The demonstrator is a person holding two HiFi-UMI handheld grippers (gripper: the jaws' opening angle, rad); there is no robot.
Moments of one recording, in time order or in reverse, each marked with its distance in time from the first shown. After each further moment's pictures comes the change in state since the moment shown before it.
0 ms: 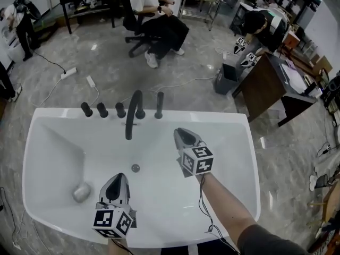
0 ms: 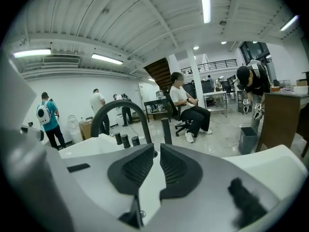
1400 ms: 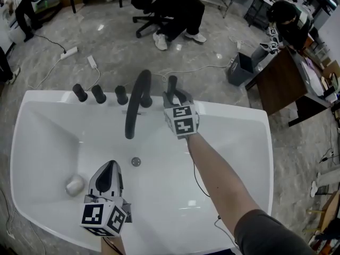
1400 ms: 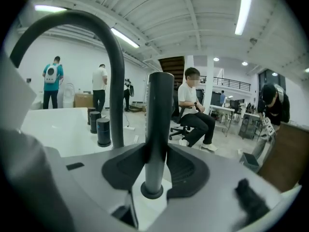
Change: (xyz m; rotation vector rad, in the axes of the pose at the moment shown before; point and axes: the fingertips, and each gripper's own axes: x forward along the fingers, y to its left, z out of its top) left arm 0.083 0.065 -0.036 -0.024 -0.002 0.084; right arm 0.210 -0.046 -0.023 -0.303 0.027 -0.079
